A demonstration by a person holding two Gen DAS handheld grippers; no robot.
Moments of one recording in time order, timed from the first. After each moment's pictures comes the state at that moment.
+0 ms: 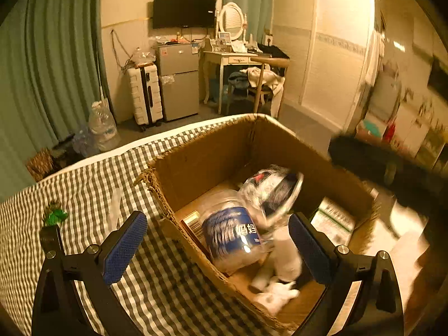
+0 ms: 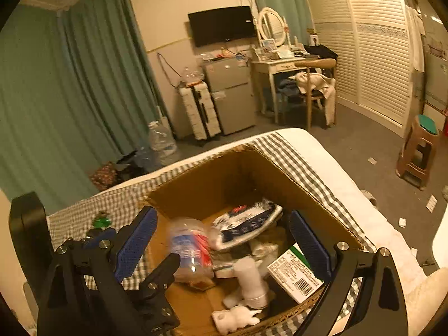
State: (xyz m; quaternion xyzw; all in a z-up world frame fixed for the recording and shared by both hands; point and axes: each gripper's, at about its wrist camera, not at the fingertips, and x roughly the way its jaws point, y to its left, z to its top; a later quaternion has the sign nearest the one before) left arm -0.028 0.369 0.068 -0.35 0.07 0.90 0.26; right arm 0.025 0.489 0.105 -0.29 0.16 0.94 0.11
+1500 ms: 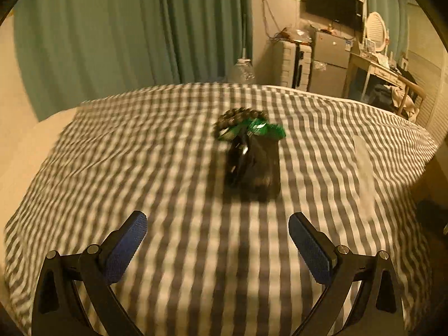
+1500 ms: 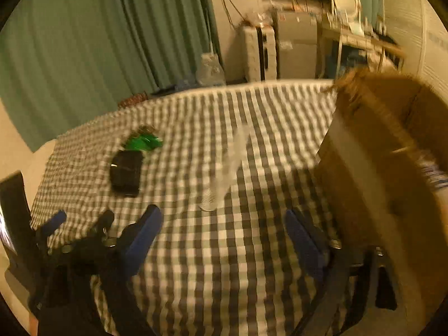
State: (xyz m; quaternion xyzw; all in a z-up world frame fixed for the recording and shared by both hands) left arm -0.125 0.100 -0.091 -0.38 0.01 0.92 -0.05; right arm -0.134 0.282 -0.066 -0.41 0.10 0.90 0.01
